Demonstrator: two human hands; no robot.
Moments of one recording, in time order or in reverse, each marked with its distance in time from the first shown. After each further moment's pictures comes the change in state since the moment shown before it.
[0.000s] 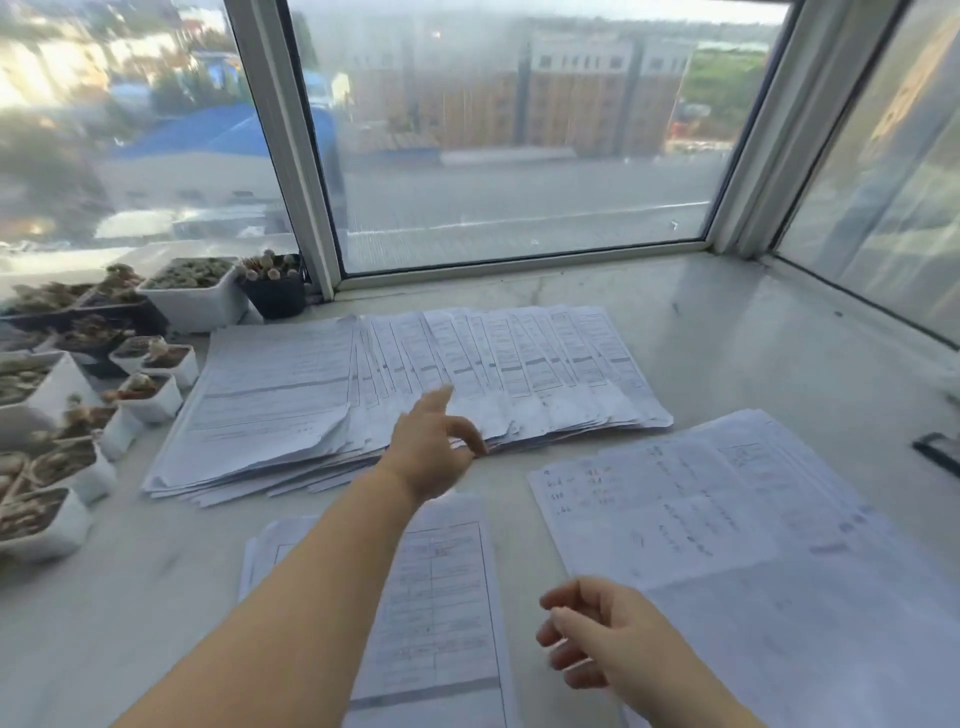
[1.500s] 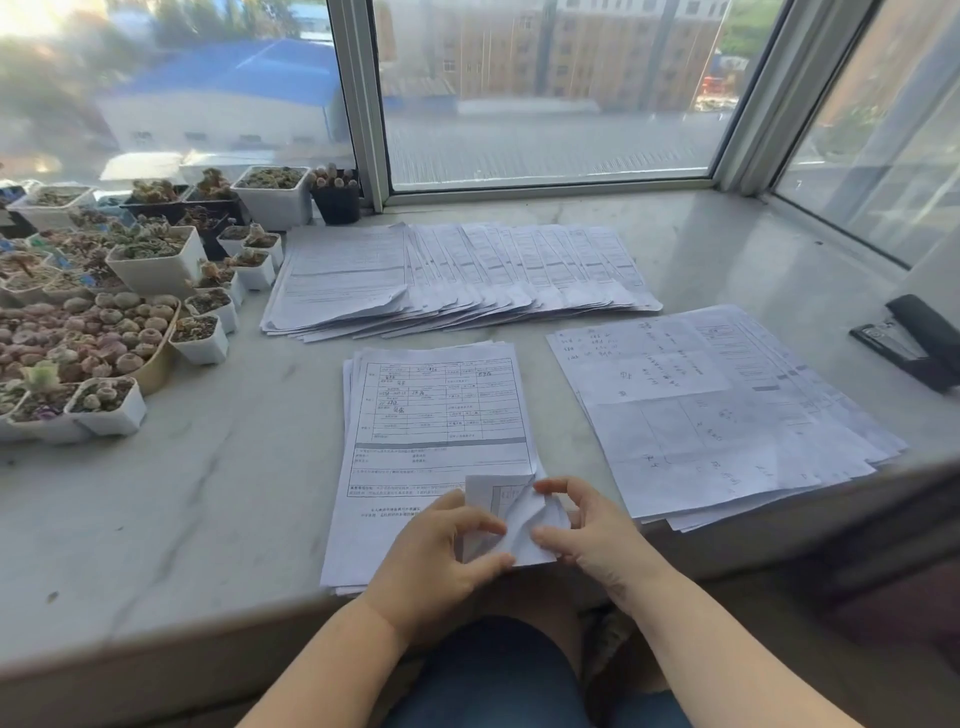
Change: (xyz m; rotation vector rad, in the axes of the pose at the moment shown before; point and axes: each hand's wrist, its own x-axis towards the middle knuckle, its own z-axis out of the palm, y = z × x) left_hand -0.308 -0.020 0.066 -0.231 0.000 0.056; right_hand -0.100 0.087 0.065 -0.029 0.001 -0.107
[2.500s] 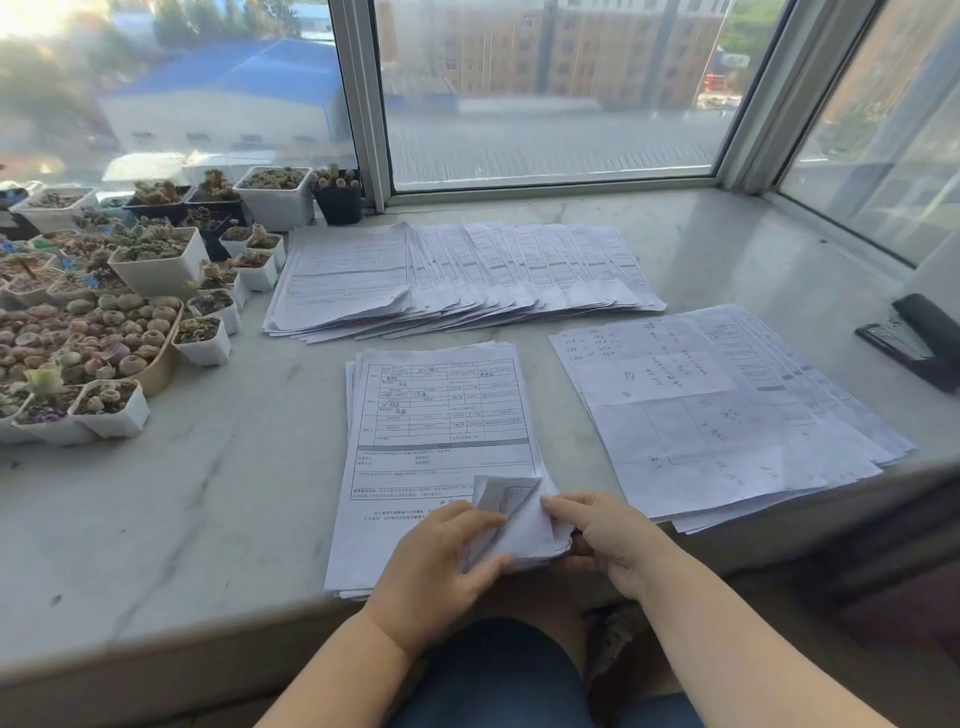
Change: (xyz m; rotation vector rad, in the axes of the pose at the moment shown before) left_hand -0.006 0.002 0.000 0.142 0.090 0.164; right_hand 0.009 -0.018 0.000 0.197 0.016 0.271
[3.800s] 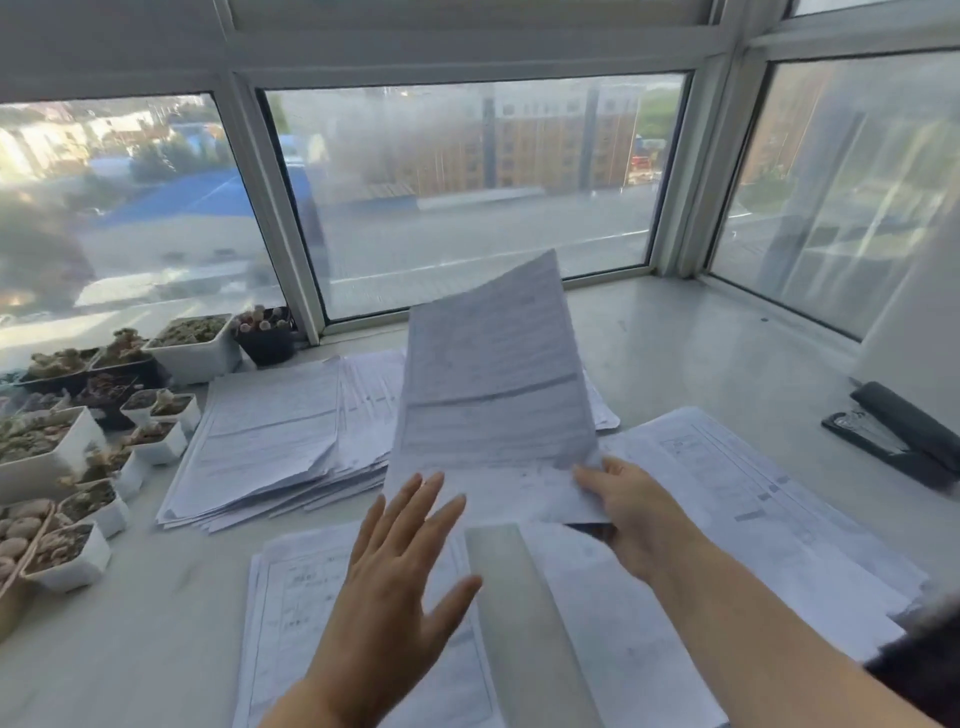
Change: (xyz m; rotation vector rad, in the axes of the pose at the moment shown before) left_hand 0.151 0.032 -0.039 0.344 0.123 0.209; right_hand 0.065 -0.151 -0.086 0.355 0.139 -0.348
